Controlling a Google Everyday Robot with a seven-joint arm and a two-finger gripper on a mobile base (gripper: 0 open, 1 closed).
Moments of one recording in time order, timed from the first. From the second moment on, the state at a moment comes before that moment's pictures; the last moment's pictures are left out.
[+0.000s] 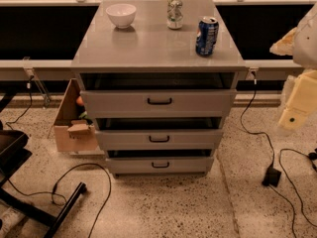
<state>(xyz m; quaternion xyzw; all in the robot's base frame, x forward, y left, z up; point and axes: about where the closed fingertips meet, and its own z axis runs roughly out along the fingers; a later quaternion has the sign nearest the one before) 0.438 -0.217 0.976 -0.60 0.78 -0.03 0.16</state>
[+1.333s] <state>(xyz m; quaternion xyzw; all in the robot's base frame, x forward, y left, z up) 0.474 -0.185 0.783 -0.62 0.77 -0.10 0.11</state>
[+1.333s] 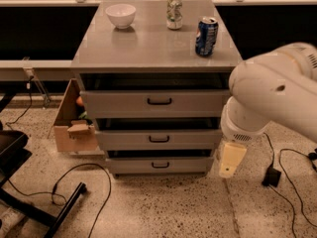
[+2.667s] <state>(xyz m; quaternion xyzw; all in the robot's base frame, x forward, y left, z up) 0.502 -0.162 0.676 -0.63 0.77 -0.09 0.07</state>
